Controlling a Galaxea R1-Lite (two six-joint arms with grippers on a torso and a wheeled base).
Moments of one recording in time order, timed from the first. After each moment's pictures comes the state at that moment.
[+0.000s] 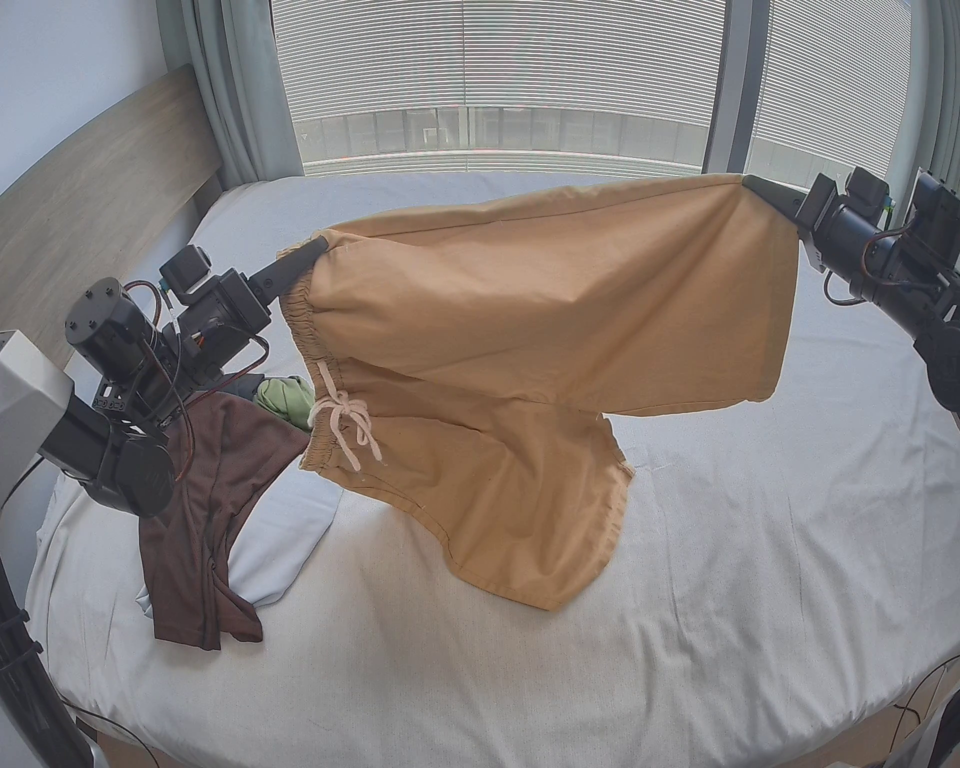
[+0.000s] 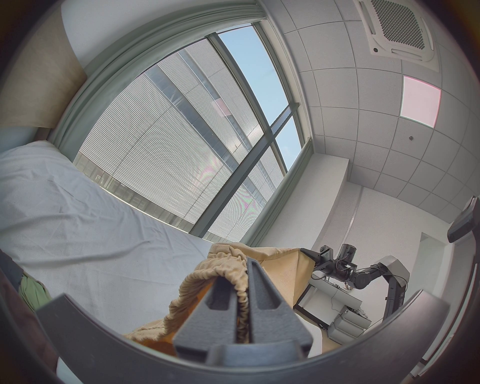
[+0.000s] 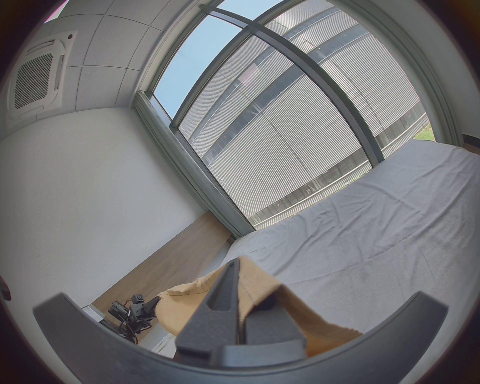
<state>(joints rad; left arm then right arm) -0.13 2.01 -0.98 -1.54 -0.68 -0.74 0.14 1.71 -1.18 -0.76 0.42 0.58</state>
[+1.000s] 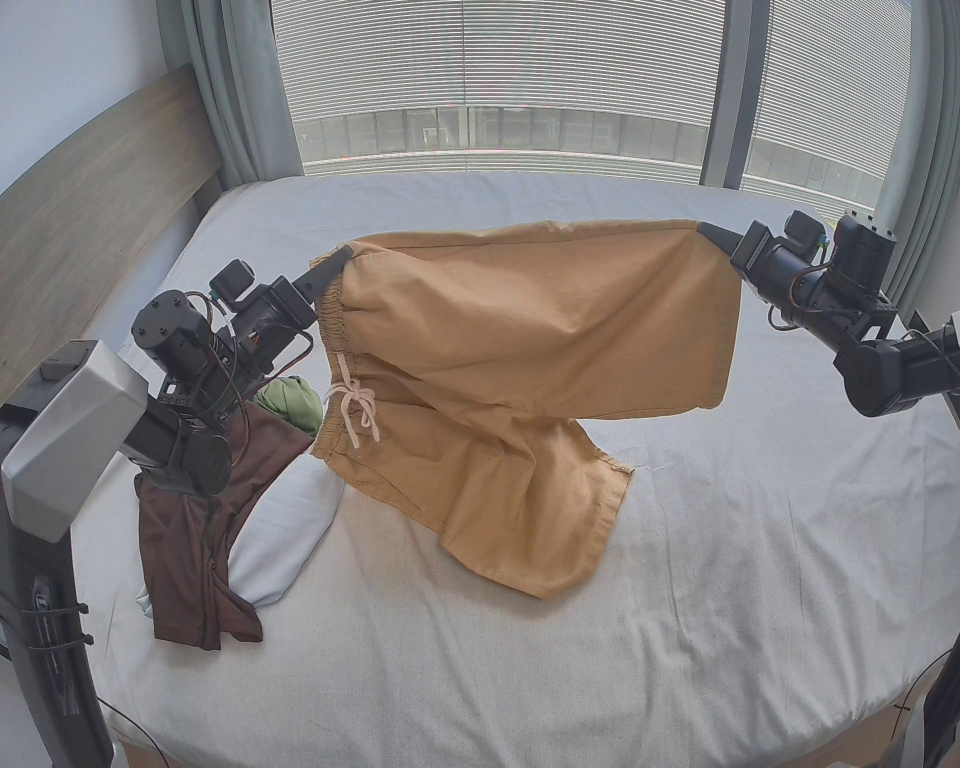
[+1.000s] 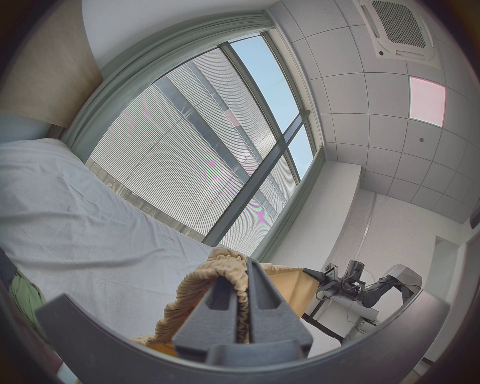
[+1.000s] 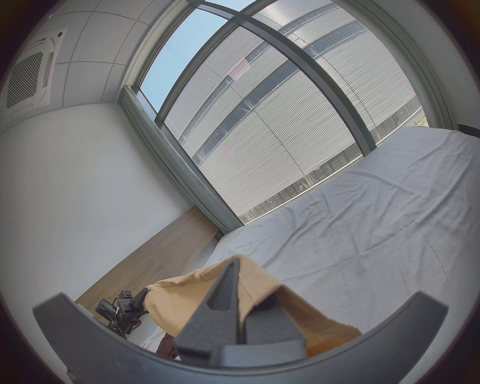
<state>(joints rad) -0.15 2.26 -1.25 -1.53 -0.56 -0.74 0.14 2.00 -1.31 -0.88 0.39 0.59</state>
